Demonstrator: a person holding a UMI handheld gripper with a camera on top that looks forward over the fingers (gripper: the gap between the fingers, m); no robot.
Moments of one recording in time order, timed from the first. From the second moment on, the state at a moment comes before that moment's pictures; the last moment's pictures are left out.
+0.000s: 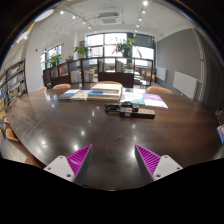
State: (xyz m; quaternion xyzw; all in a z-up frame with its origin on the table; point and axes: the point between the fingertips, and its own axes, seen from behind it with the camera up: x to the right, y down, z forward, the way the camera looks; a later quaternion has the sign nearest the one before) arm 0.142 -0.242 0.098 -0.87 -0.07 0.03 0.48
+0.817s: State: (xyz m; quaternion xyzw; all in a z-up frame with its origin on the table) arm 0.231 0.107 0.023 -0.87 0.00 -0.01 0.50
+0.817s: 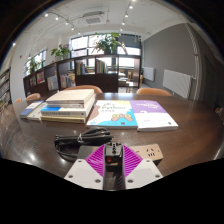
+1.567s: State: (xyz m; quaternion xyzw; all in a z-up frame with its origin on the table) arm 0.478 0.108 0.092 -0.86 0.08 -0.07 0.50
